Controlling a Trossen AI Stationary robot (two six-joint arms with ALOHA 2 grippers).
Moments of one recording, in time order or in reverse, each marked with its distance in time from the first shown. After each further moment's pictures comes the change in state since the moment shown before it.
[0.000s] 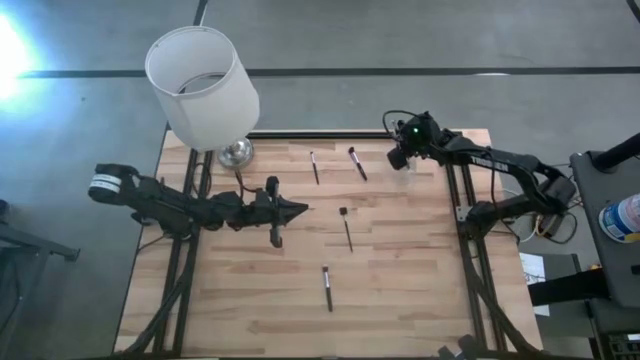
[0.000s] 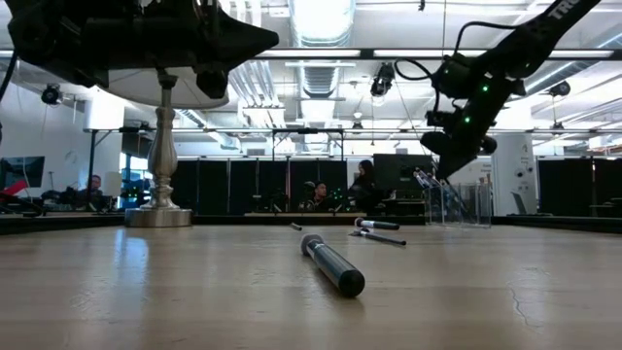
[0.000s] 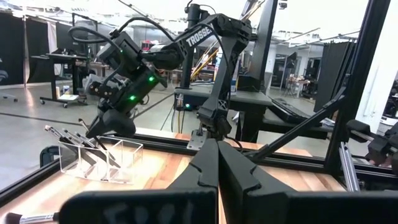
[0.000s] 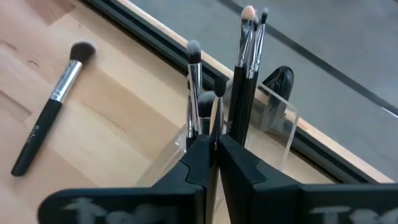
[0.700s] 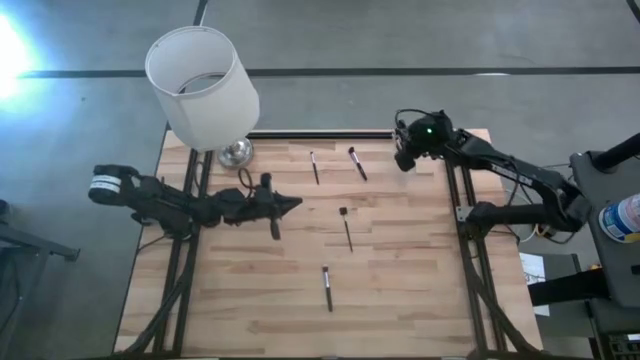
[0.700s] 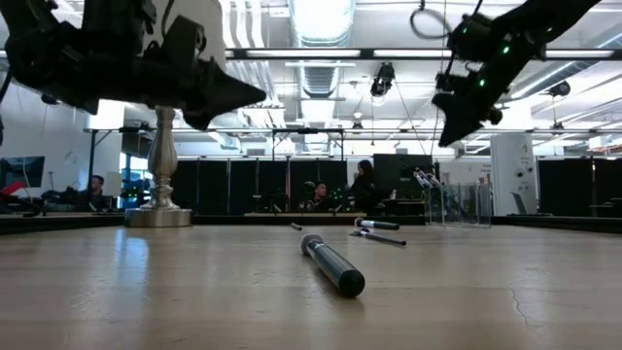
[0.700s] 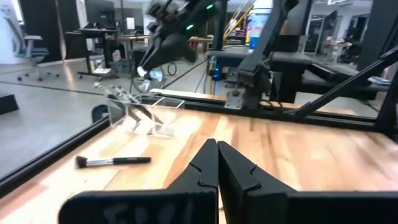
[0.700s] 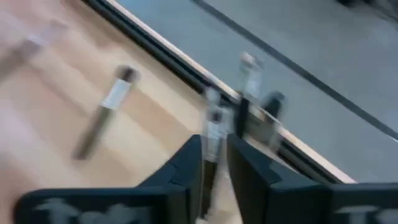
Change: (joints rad) left arm 0.098 0.000 -0.105 -0.047 -0.008 0.032; right arm 0.061 -0.220 0.044 -0.173 -0.041 -0.022
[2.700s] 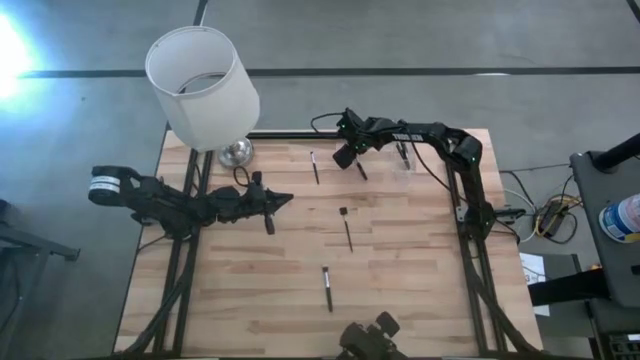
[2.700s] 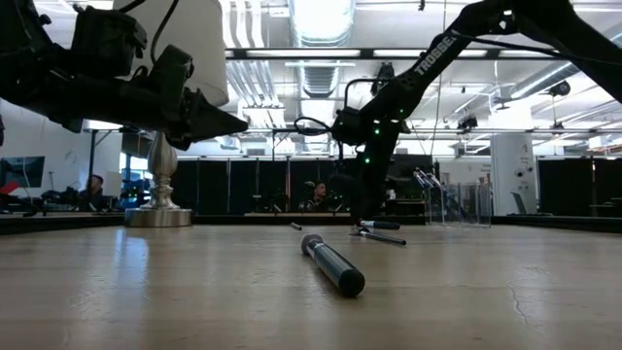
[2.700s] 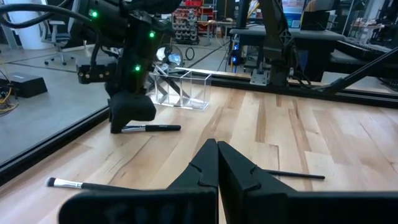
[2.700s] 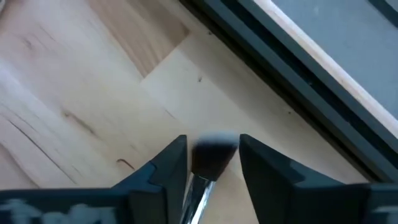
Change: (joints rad) left arm 0.076 -0.008 -0.117 0.039 -0.004 0.002; right arm 0.124 1.015 0.702 -0.074 -0.026 0.165
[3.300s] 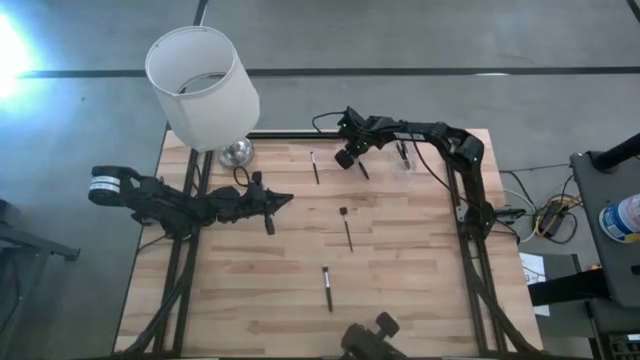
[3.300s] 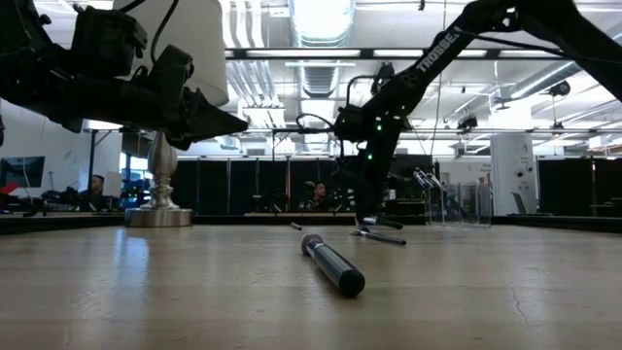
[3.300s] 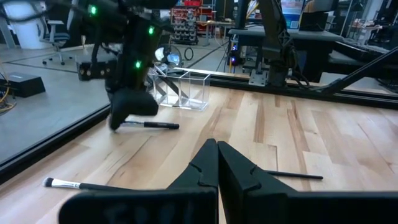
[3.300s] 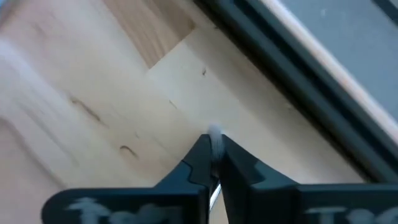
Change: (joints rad) left arm 0.000 0.000 0.000 0.001 0.005 -0.004; right arm -0.006 -0.021 -0.001 -0.027 -0.029 -0.047
